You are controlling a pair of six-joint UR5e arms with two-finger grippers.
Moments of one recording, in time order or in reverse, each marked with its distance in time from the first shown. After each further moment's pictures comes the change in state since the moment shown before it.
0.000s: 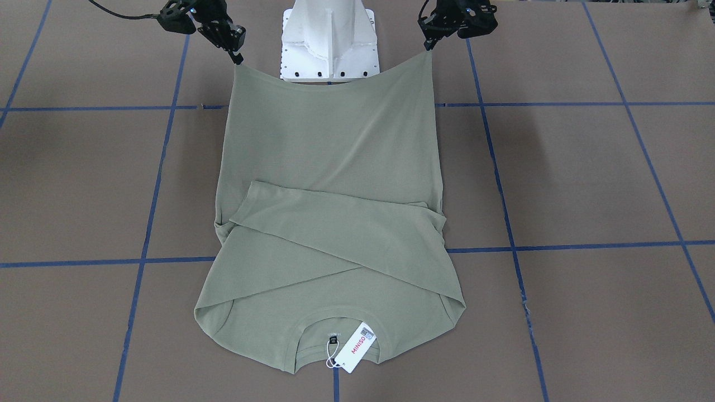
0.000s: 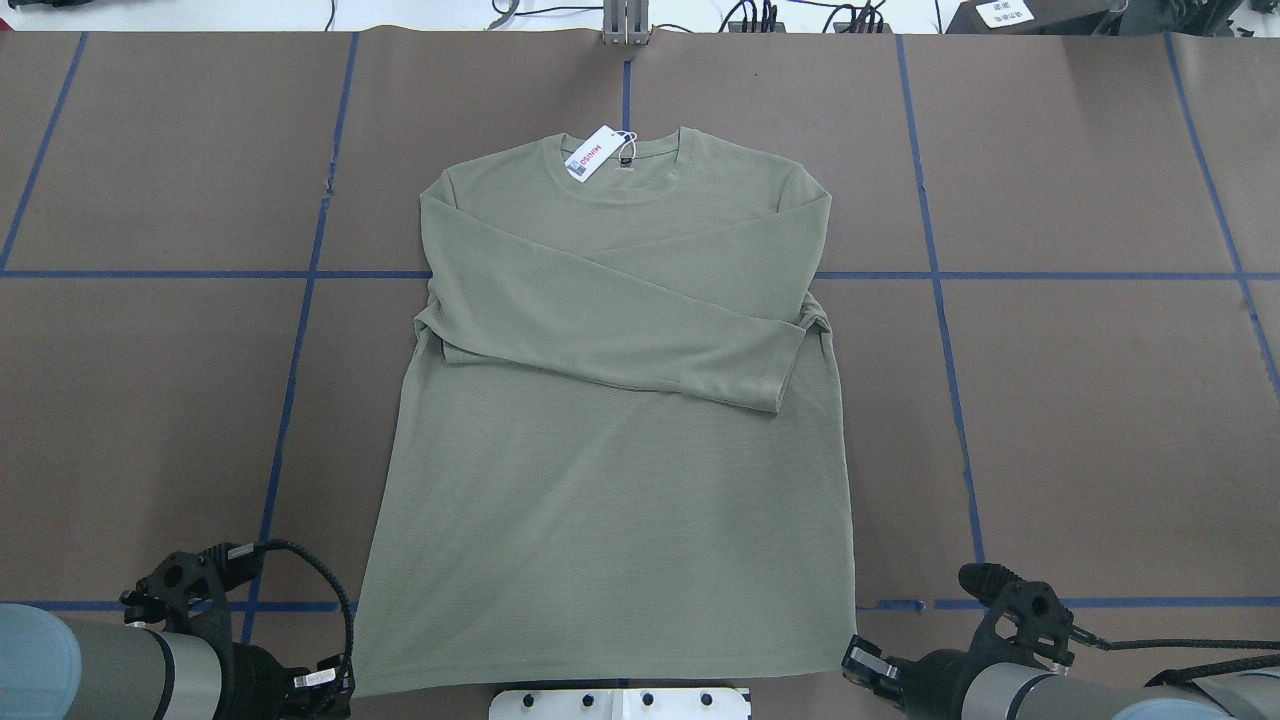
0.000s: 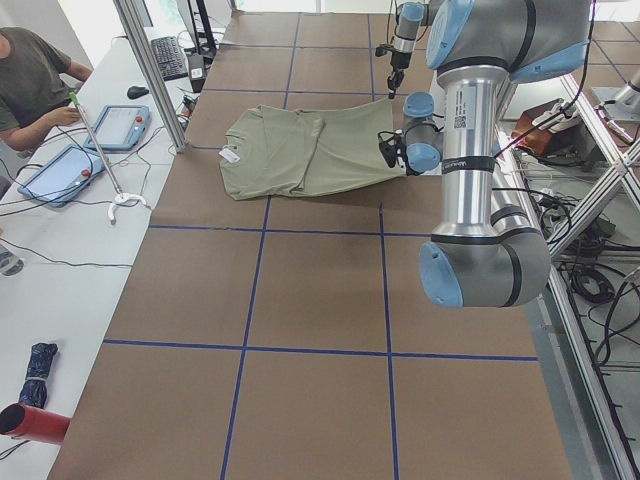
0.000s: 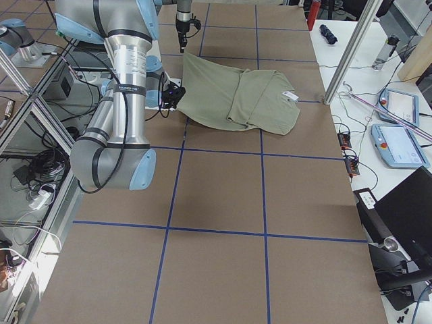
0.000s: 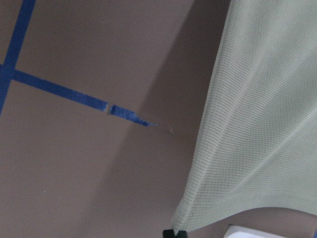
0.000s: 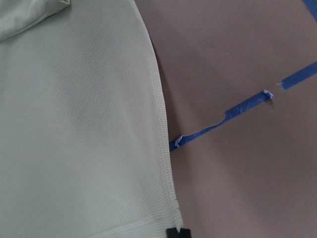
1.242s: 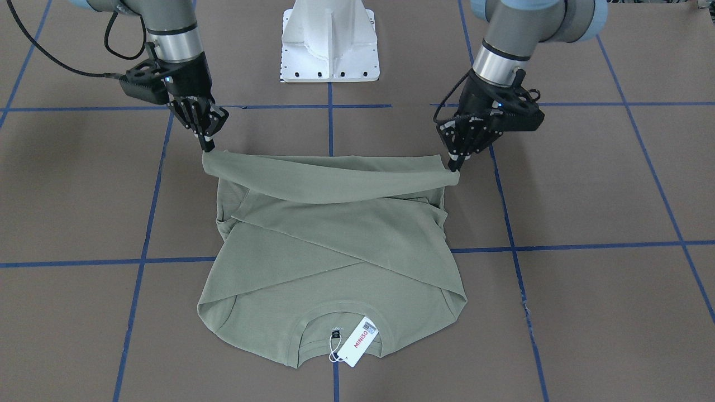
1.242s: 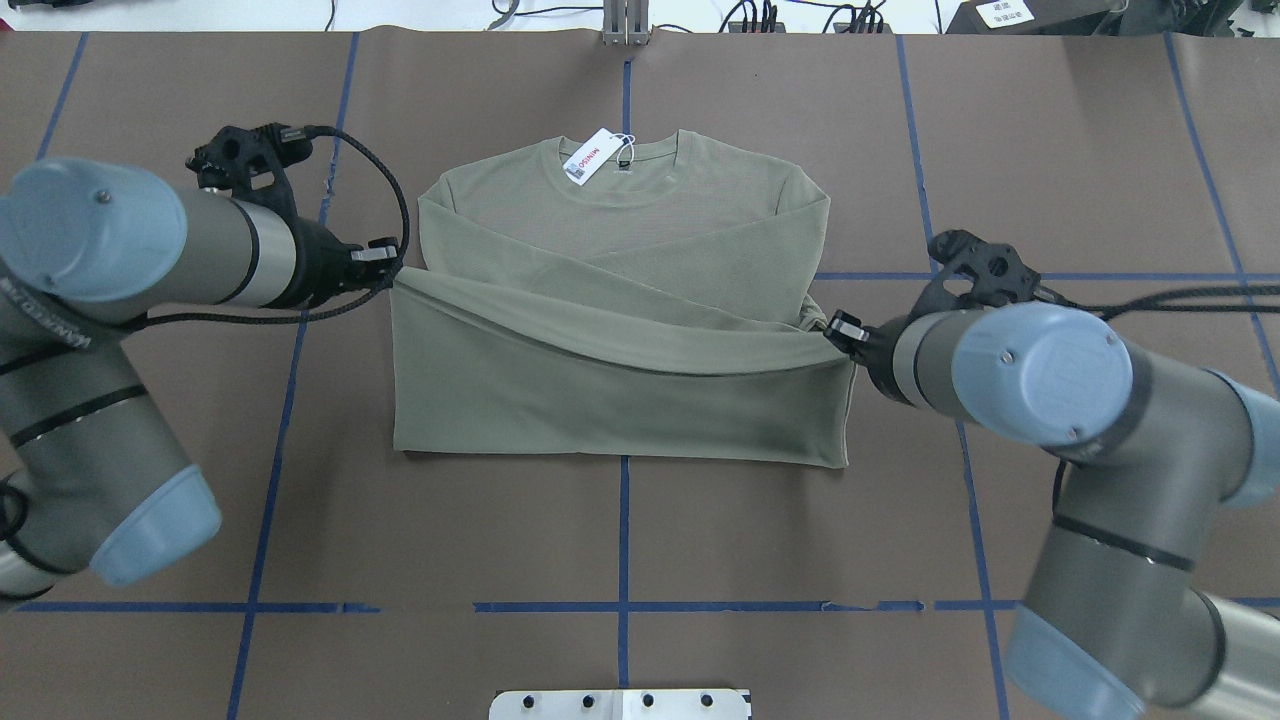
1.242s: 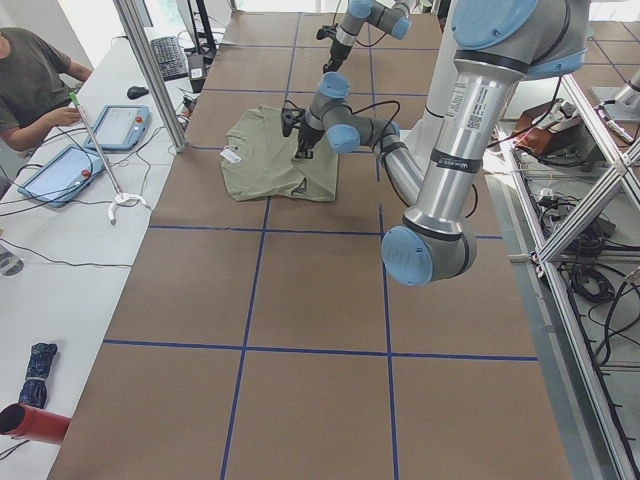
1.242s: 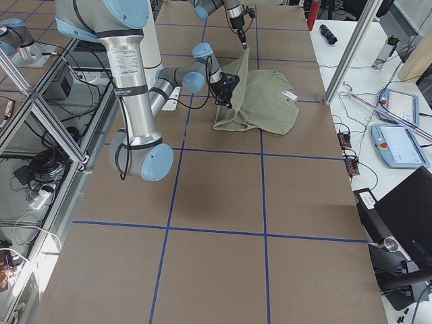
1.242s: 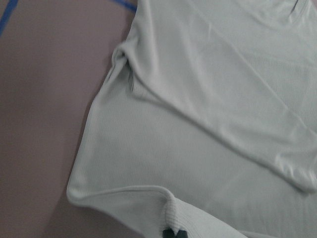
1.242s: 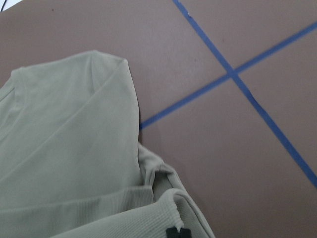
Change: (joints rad) left arm -0.638 -0.462 0.456 0.030 -0.005 0.588; right arm 0.614 0.442 -0.295 -0.362 0.156 -0.414
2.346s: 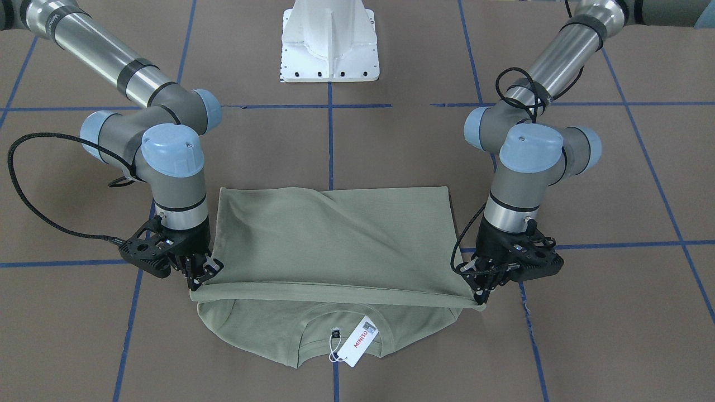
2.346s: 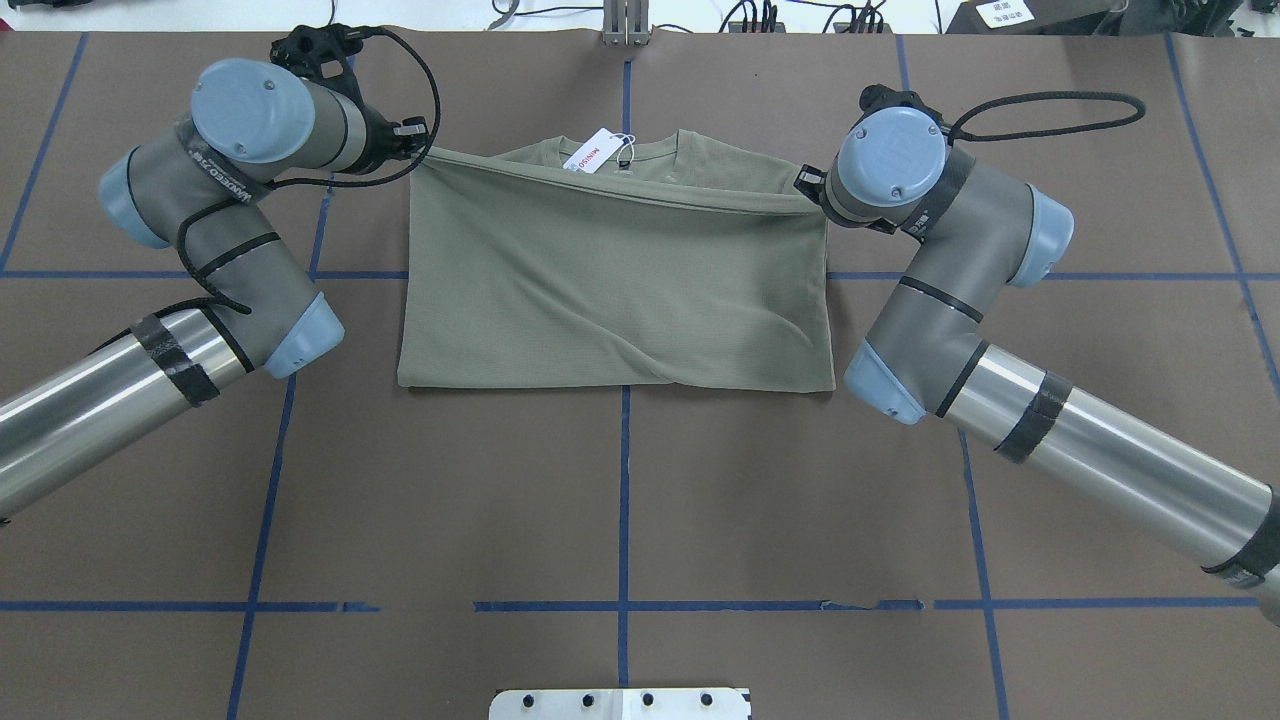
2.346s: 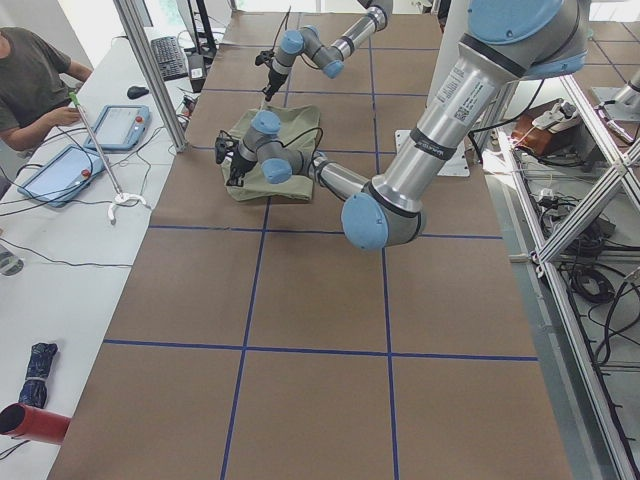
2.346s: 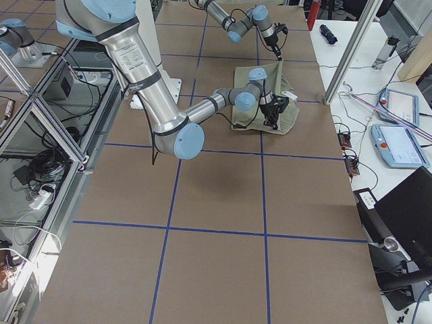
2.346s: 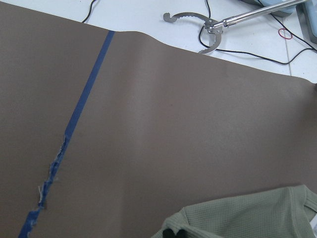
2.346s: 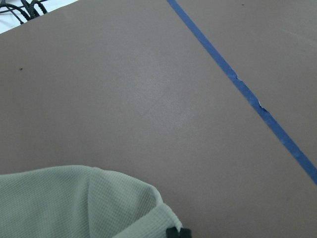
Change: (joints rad) left arm -0.095 -0.263 0.665 -0.396 0.082 0.057; right arm 0.189 0.299 -0.678 0.296 0.064 -0.162
